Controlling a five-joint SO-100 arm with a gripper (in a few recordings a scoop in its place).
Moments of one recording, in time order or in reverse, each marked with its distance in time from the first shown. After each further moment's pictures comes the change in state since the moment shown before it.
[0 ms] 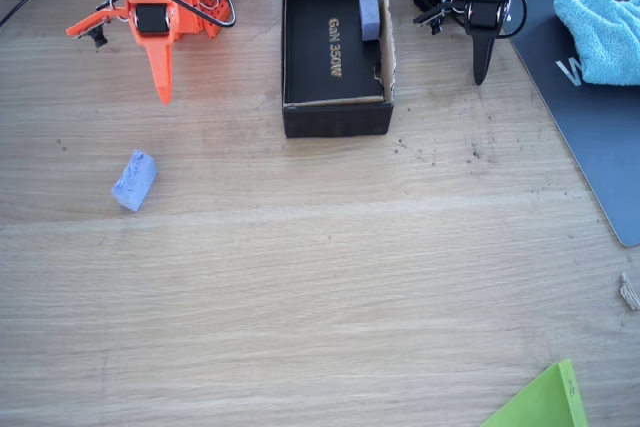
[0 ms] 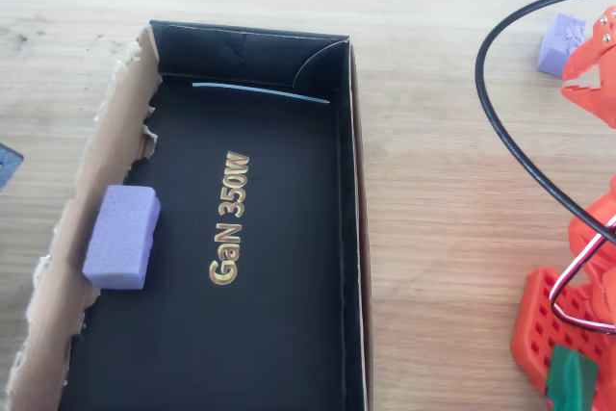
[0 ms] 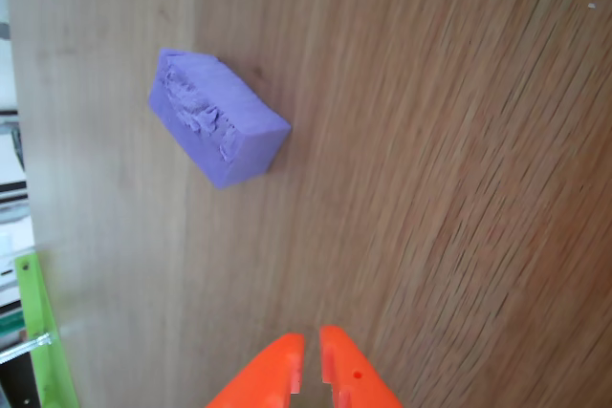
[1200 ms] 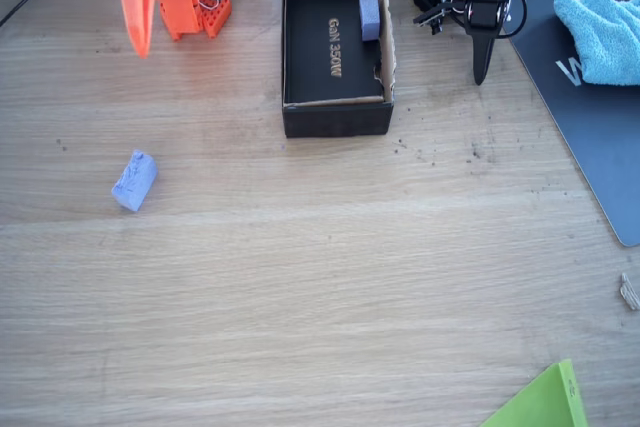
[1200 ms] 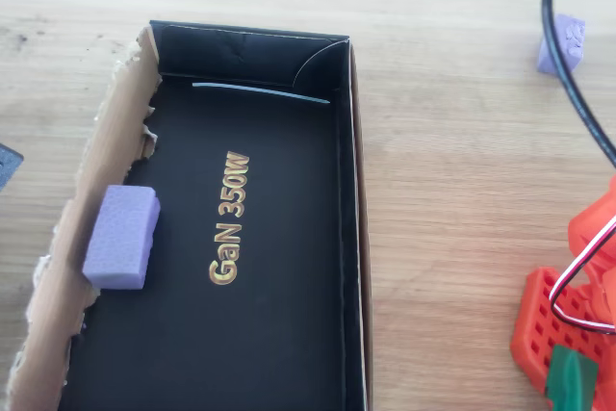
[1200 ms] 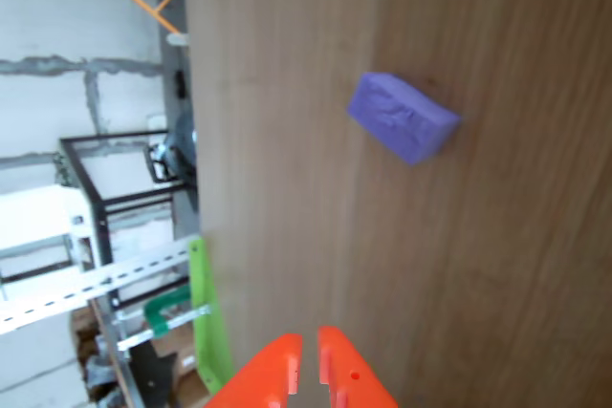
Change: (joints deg) arm 0.0 -6.7 -30.4 11.2 -7.6
